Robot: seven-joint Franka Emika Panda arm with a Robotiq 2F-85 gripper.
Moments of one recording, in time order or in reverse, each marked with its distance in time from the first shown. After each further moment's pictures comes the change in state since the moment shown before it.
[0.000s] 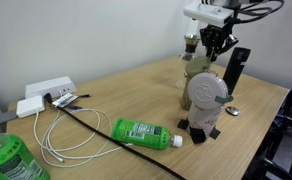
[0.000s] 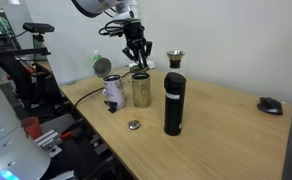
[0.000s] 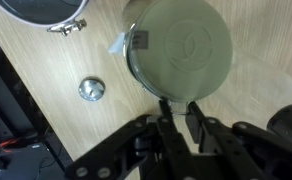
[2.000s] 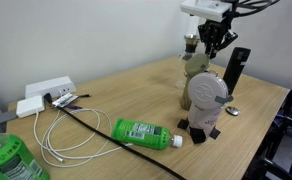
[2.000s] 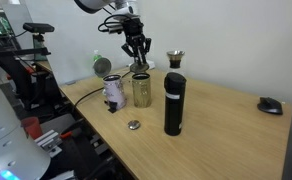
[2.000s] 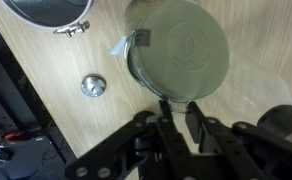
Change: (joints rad) arm 0.021 0.000 0.007 0.044 -0.001 -0.070 0.000
